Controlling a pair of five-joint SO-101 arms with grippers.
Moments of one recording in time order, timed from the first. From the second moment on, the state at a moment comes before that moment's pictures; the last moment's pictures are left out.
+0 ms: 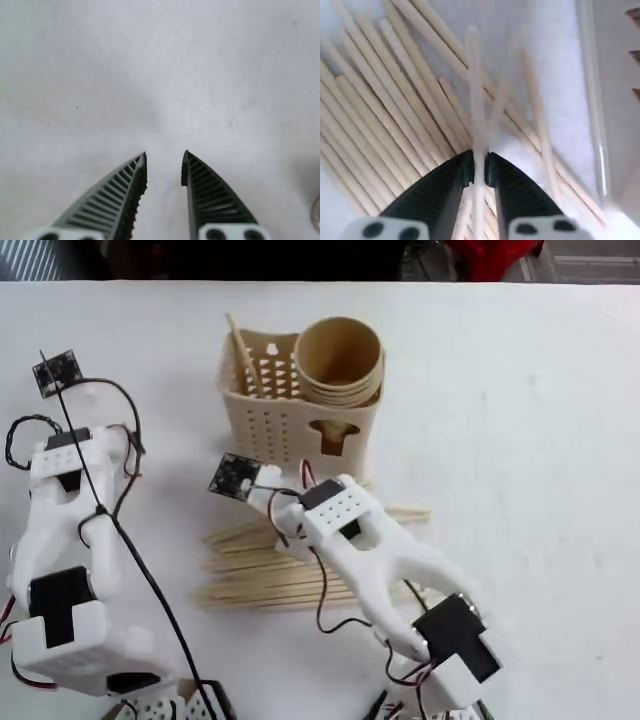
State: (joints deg) left arm -23.8 4.9 26.9 43.6 12.1; right arm -36.8 -0.1 36.0 47.6 37.7
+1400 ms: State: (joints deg) left arm -23.8 4.9 26.9 43.6 12.1; right arm -37.0 -5.1 -5.2 19.1 13.2
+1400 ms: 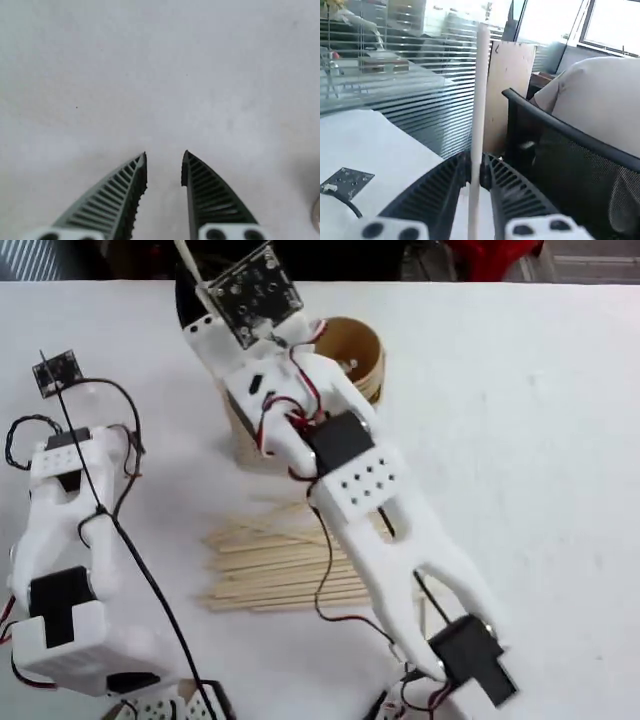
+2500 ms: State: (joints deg) left arm -23.8 4.9 26.9 43.6 12.1; right arm -38.4 -21.1 25.3 69.0 32.4
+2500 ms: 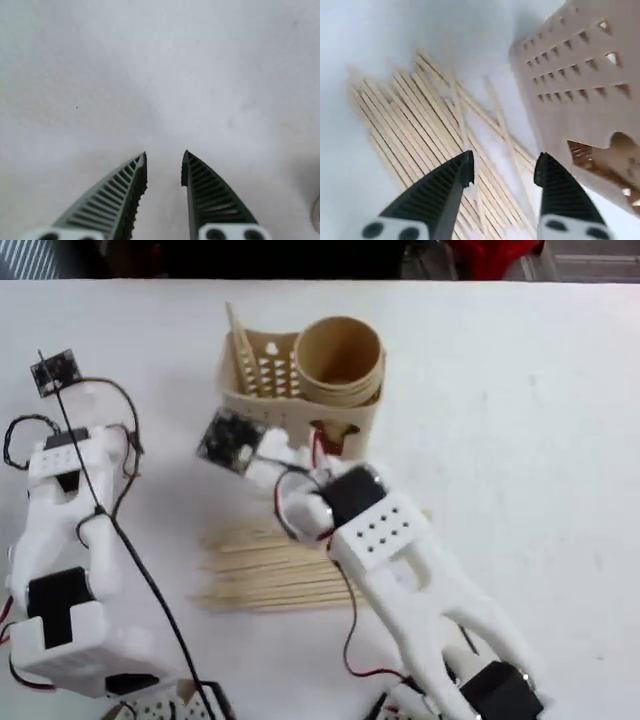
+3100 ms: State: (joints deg) left arm -23.8 4.9 26.9 43.6 12.1; right arm -39.6 -20.7 52.6 42.5 39.8
